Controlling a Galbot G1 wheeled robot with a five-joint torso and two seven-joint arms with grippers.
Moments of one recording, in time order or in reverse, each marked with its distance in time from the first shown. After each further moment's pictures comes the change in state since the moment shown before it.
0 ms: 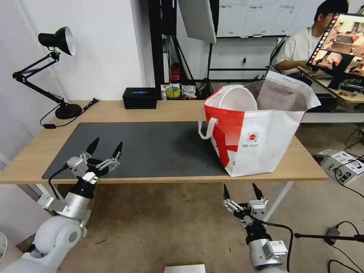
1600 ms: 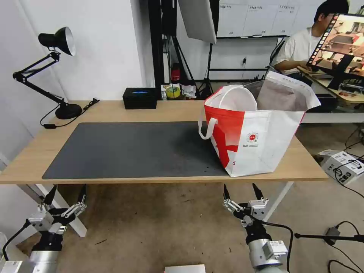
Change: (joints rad) left arm 0.341 -0.256 -0.255 0.040 0.170 -0.109 -0.001; right arm 0.000 0.000 0.000 0.000 0.000 0.000 0.000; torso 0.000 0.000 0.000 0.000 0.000
